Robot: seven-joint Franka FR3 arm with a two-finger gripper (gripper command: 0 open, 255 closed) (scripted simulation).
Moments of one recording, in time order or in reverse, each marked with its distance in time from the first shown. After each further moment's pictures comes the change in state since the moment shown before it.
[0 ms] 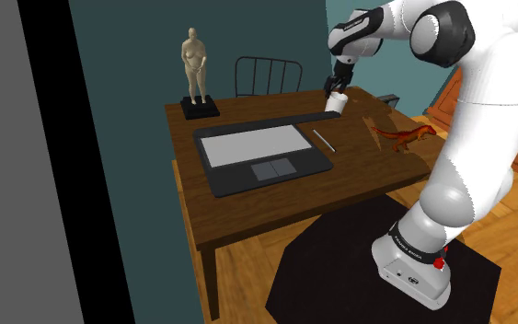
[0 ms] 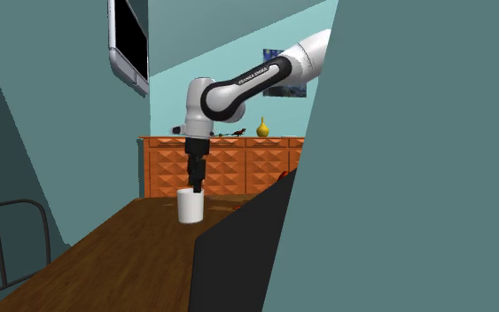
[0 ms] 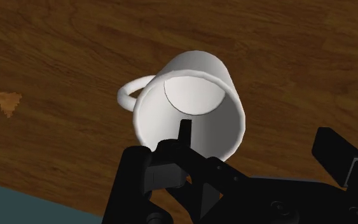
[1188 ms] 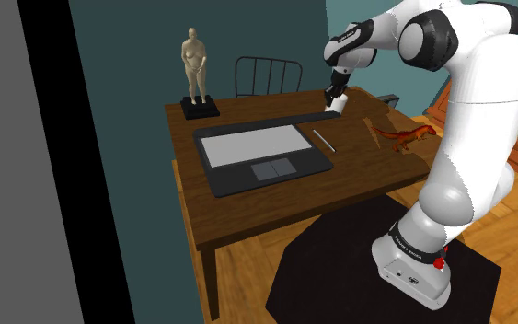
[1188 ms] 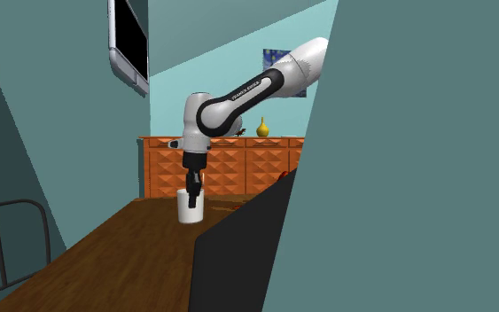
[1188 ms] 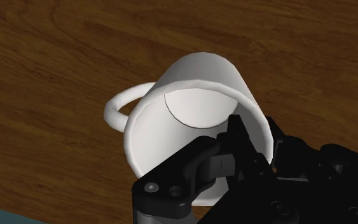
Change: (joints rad) arm -0.026 0.080 0.017 -0.001 0.043 0.075 -0.030
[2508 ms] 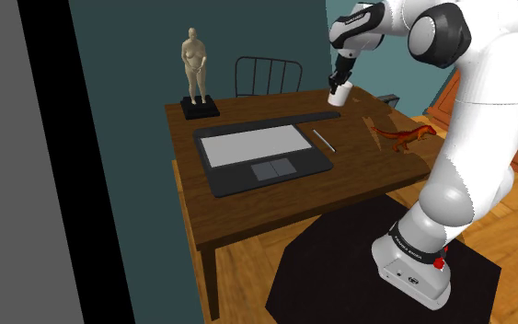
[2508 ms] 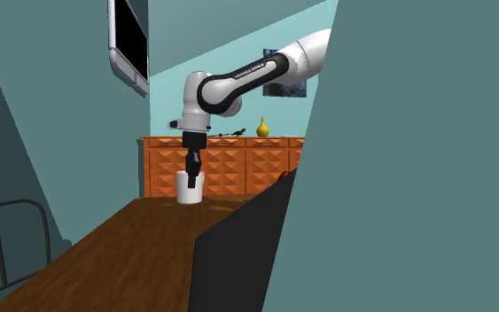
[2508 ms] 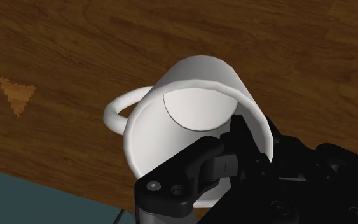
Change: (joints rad) arm 0.009 -0.062 -0.019 0.077 -0.037 -0.133 0.022
